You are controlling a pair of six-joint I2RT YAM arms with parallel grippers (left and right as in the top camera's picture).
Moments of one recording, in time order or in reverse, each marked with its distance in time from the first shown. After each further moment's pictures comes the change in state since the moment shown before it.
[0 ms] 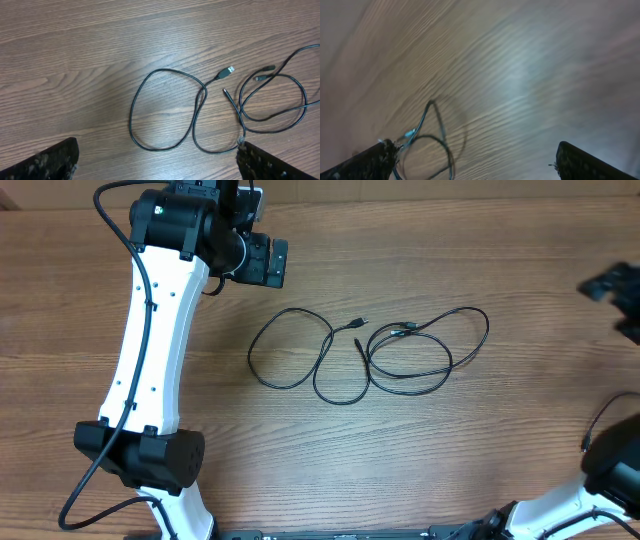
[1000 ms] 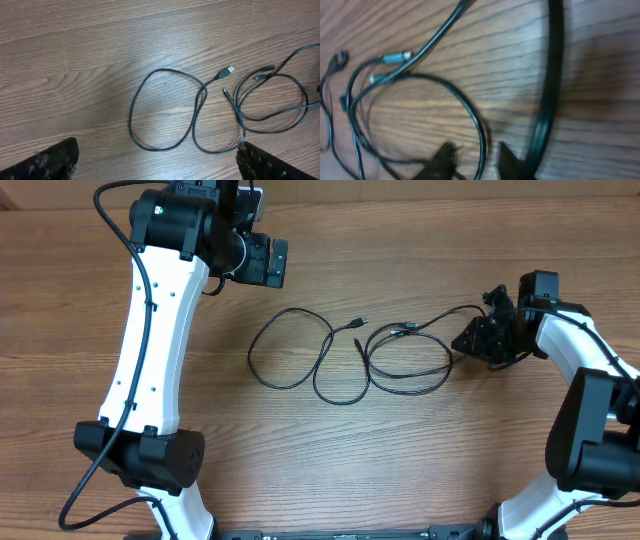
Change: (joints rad) left arm 0.000 0.000 0.000 0.000 0.000 0.000; right arm 0.415 0.000 -0.611 0.487 -0.020 -0.025
